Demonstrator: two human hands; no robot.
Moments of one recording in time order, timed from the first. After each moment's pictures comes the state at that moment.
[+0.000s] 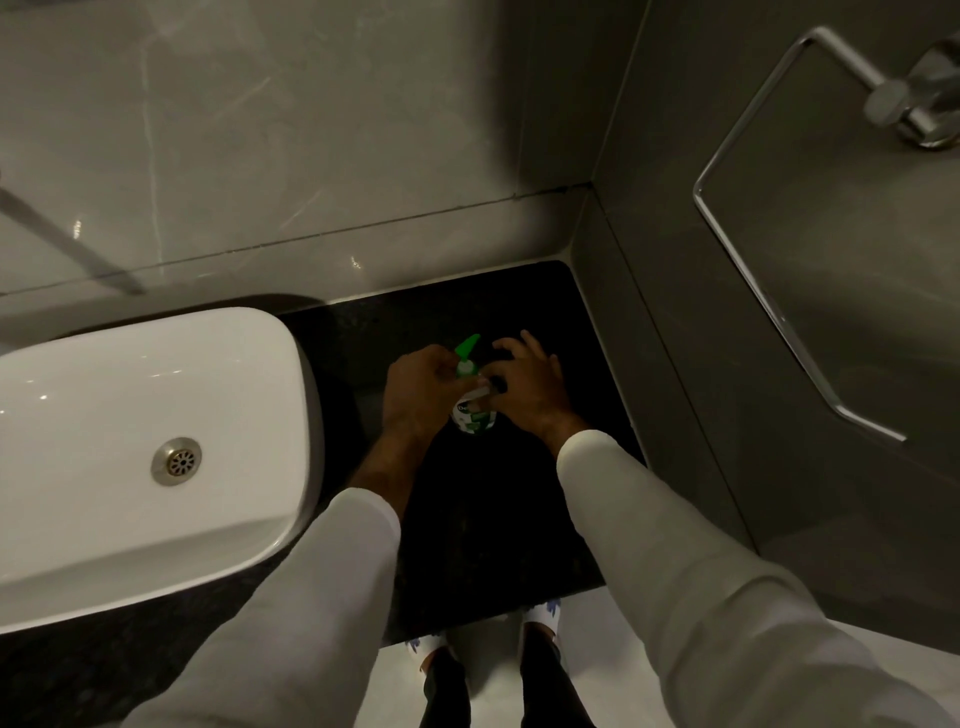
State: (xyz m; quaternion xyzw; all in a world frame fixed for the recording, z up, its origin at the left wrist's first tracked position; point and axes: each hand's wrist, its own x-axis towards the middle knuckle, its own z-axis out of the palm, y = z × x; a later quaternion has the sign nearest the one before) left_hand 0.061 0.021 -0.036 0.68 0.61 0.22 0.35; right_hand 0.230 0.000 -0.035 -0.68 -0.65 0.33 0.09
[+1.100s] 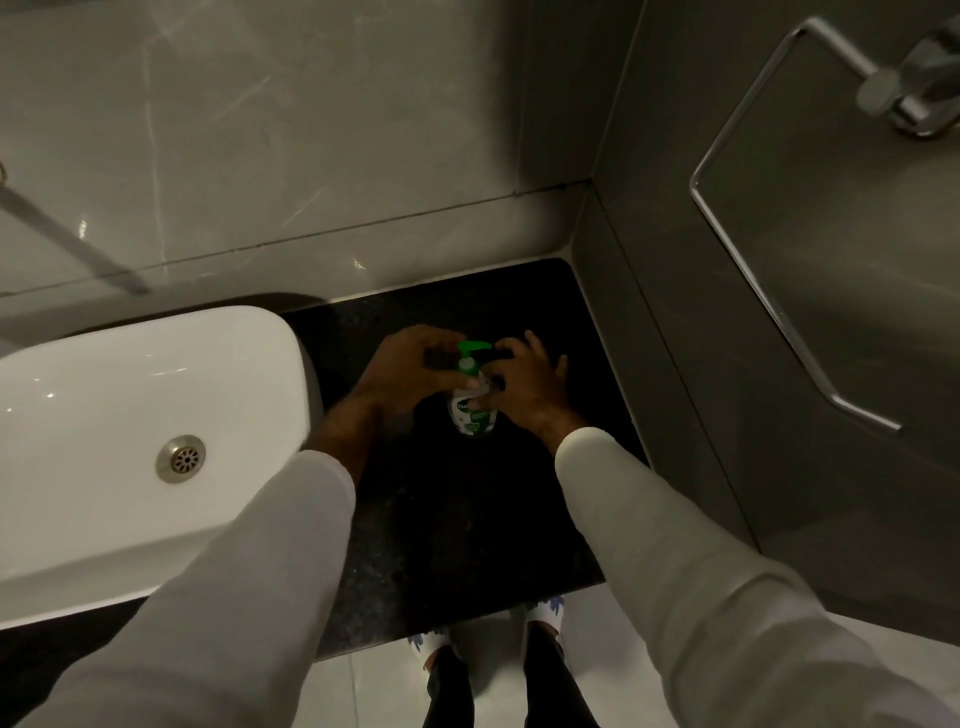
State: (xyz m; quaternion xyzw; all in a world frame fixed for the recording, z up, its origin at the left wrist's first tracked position) left_hand 0.036 0.048 -0.002 0.76 0.51 0.12 0.38; right_hand 0.225 -0.002 -0.031 -0.70 -0.64 0.33 0.05
